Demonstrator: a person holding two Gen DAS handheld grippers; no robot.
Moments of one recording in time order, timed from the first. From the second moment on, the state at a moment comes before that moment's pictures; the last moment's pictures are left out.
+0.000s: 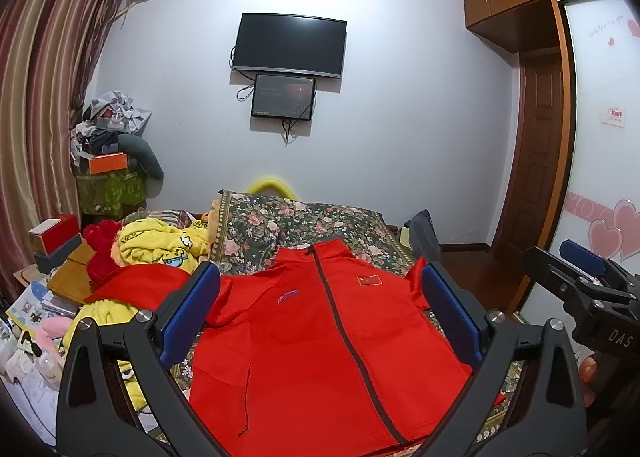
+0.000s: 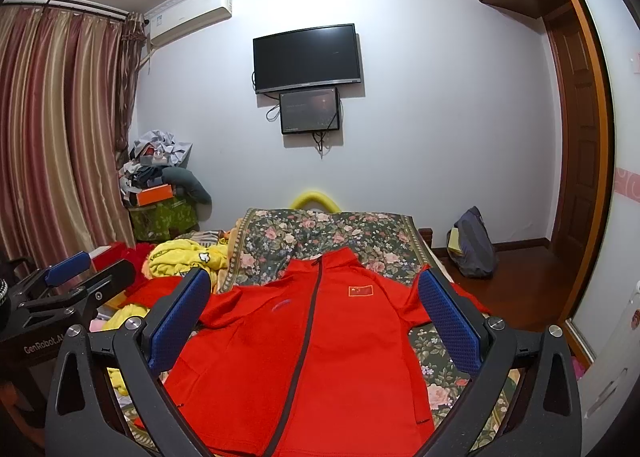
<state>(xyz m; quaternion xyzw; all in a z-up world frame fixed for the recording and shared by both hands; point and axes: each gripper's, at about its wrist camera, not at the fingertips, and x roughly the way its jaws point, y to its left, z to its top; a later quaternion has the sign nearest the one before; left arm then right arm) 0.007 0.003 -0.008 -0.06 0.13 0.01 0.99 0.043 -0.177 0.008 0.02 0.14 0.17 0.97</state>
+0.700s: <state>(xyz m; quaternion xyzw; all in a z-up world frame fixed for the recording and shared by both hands) 0.007 0.007 -0.011 -0.06 0.13 0.01 0.99 0.044 -0.175 0.007 0.02 0.14 0.17 0.97</state>
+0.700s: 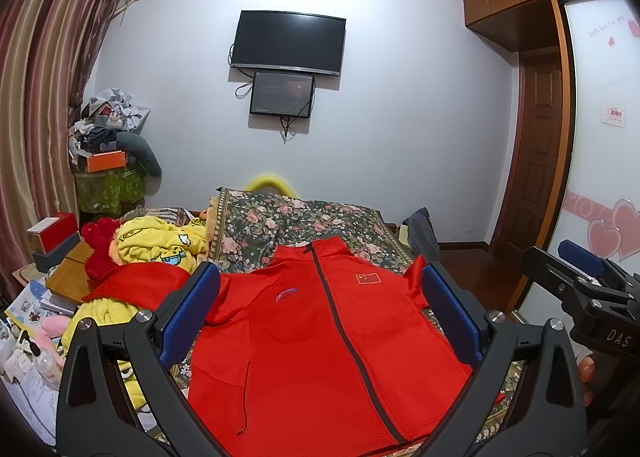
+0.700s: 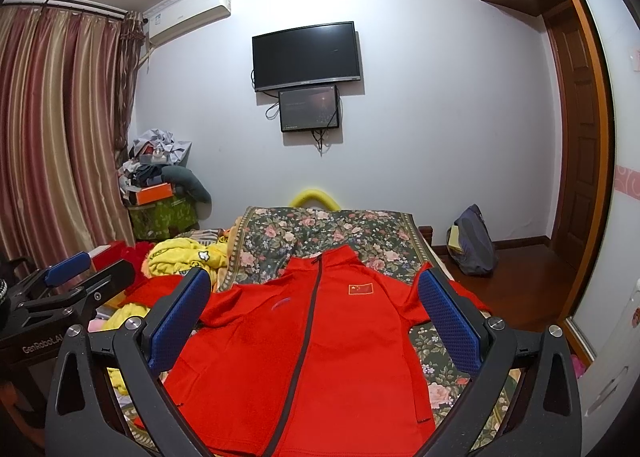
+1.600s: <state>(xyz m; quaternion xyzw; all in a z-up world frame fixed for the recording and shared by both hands) 0.011 0.009 -0.015 -0.07 0.14 0.02 0.99 0.049 -0.174 0.005 0.02 0.15 0.18 0.97</state>
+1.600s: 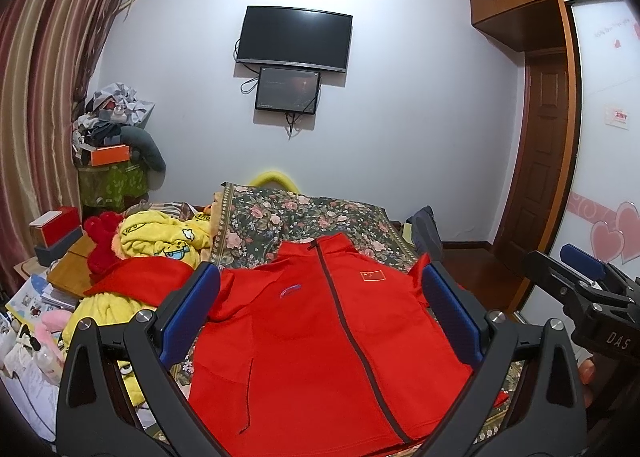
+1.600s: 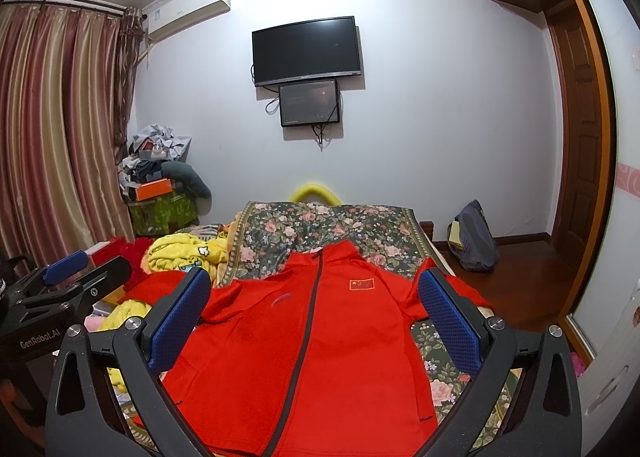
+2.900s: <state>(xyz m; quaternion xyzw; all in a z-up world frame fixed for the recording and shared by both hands) 0.205 0.178 -0.107 -0.13 0.32 0.17 0.92 0.218 -0.130 -0.068 0.01 0.29 0.17 0.94</state>
